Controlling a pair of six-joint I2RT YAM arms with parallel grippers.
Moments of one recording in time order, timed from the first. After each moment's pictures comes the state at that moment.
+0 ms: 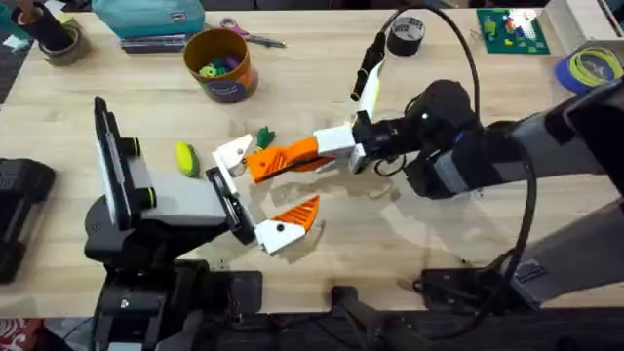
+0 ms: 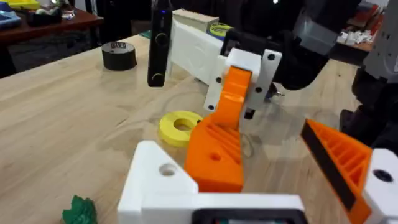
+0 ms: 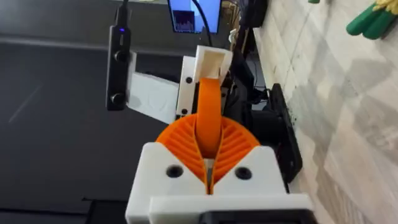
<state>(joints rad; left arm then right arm) -0.03 0.01 0.01 -0.11 1.04 -0.03 0.53 1.79 0.48 1.44 -1.23 1.60</state>
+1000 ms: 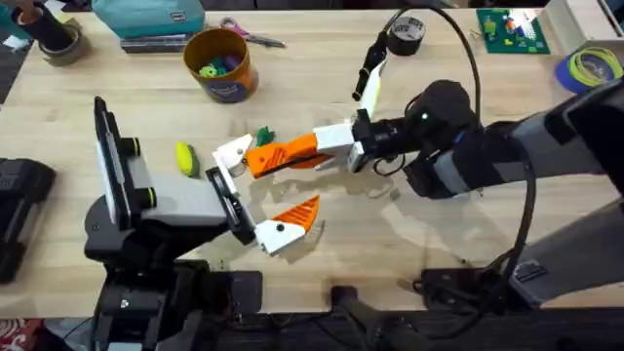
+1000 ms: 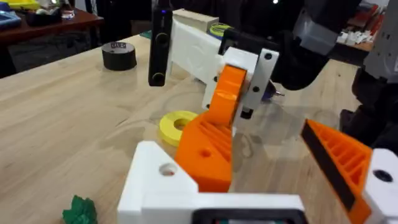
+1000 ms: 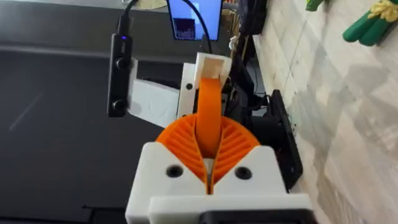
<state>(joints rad) -0.03 0.01 0.01 -0.11 1.04 -0.03 0.53 1.79 0.48 1.44 -1.20 1.60</state>
